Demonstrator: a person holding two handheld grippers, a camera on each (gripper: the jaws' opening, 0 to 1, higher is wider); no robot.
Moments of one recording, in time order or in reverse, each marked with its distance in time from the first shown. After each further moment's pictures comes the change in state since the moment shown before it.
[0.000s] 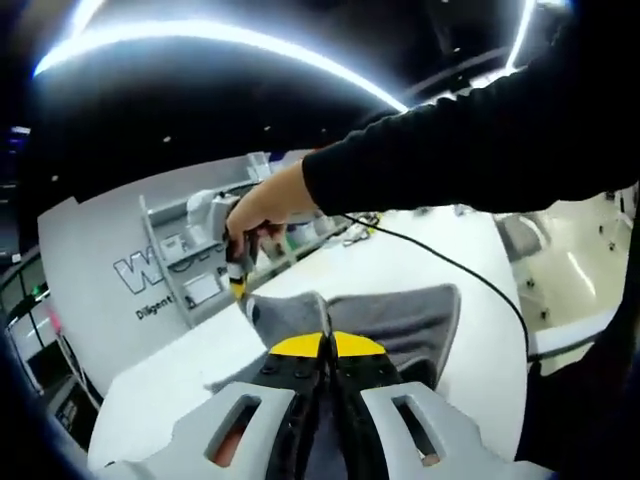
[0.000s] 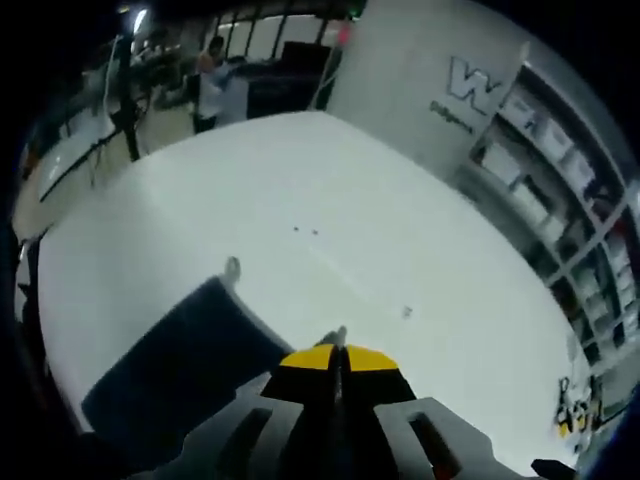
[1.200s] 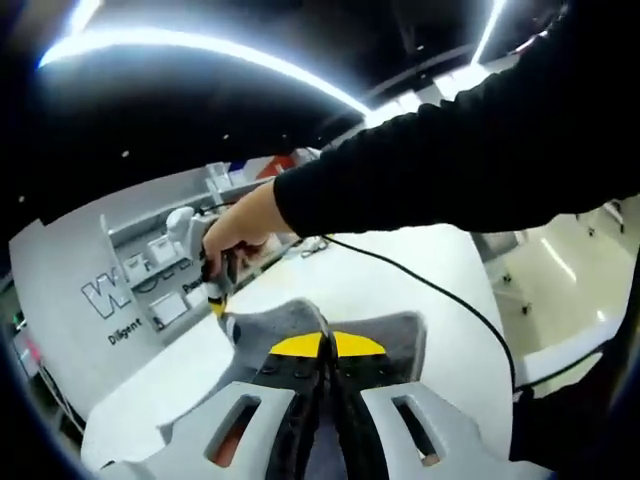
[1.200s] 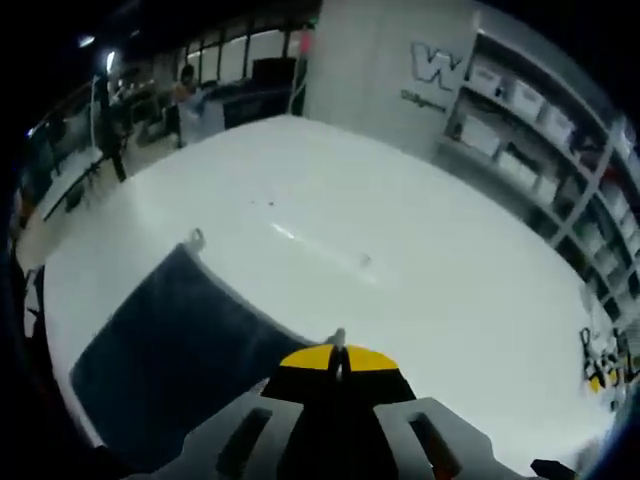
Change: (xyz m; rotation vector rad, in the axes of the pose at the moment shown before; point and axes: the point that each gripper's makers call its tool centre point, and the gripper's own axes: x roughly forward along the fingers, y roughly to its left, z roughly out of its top) left arm 0.075 -0.086 0.030 0.079 -0.020 -0.155; right arm -0.012 -0.063 -0.084 0.164 -0.042 0.026
